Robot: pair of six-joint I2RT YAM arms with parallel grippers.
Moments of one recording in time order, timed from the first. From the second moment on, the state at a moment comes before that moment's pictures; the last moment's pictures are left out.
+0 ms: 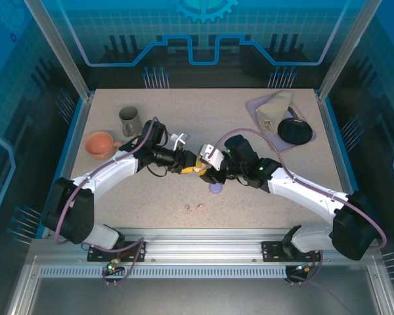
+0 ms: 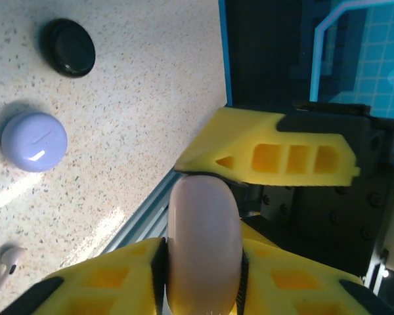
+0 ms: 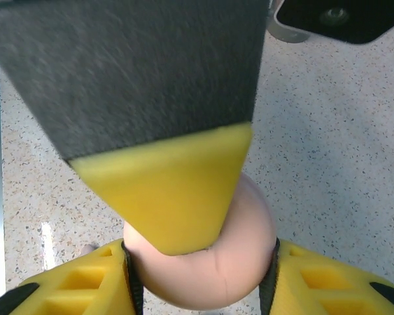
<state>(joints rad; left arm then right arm) -0.40 1.47 0.96 -0.32 1.04 -0.69 0.74 1.31 0.90 -0.25 -0.30 -0.32</state>
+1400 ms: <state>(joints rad) -0.60 1.06 0.76 0.00 0.67 0.28 0.62 0.96 0.90 -0.35 -0.52 -0.47</state>
